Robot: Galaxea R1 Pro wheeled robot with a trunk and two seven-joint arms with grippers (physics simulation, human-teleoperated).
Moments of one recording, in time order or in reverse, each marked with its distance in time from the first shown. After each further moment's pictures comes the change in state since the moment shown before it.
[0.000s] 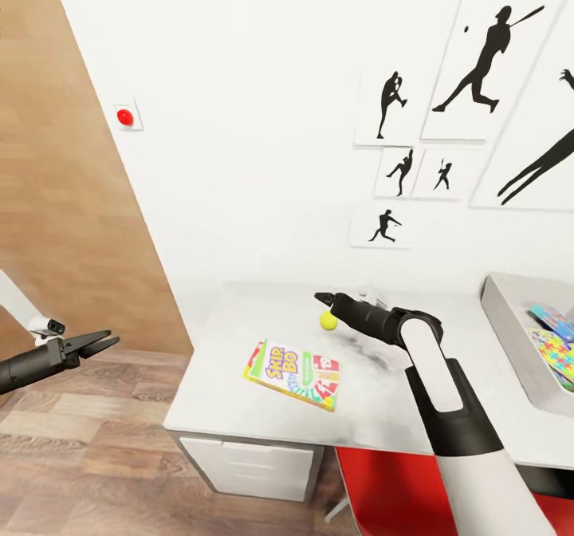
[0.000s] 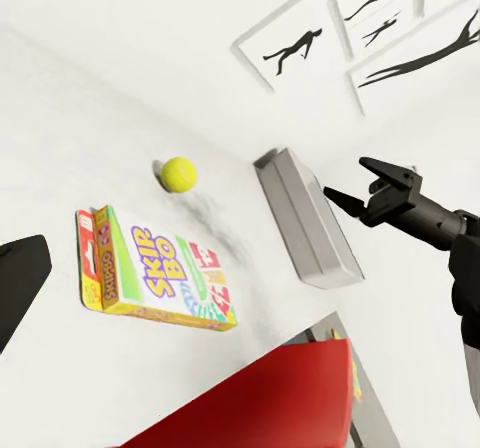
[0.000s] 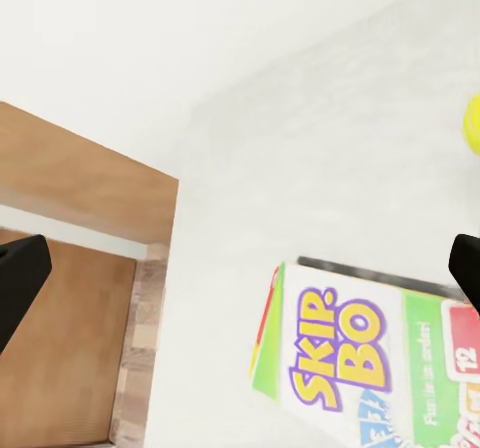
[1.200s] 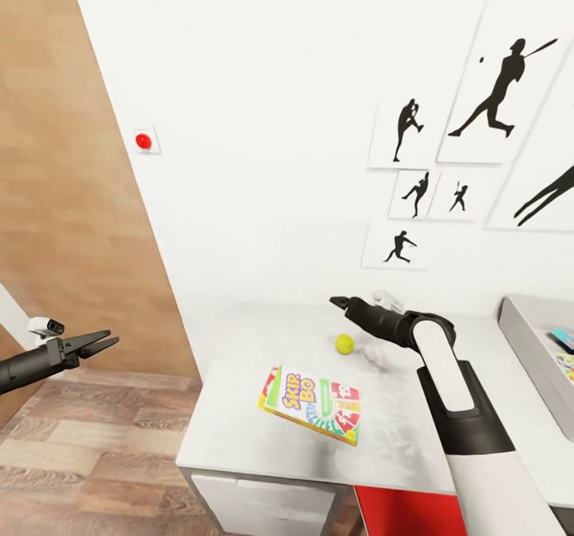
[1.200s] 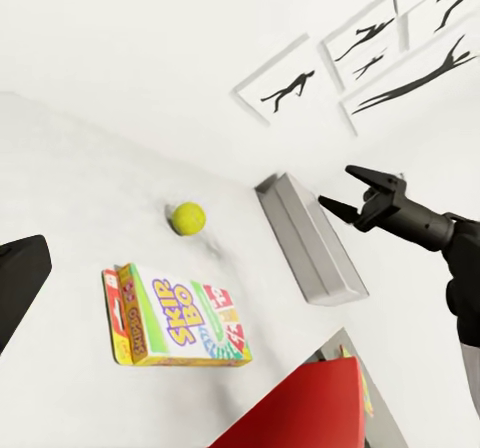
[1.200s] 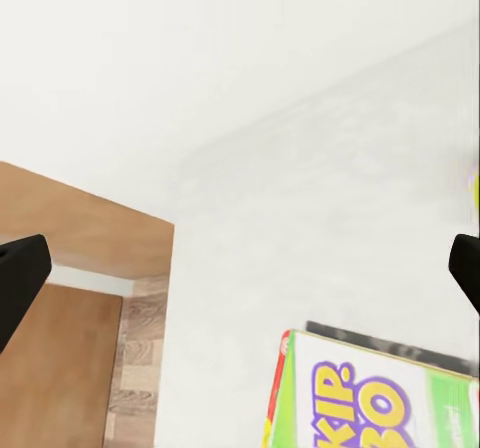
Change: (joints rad) left arm 0.000 0.002 0.001 0.000 -0.001 0.000 0.000; right arm 0.007 -0.031 -0.059 0.029 0.001 0.009 -0.023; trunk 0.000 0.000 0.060
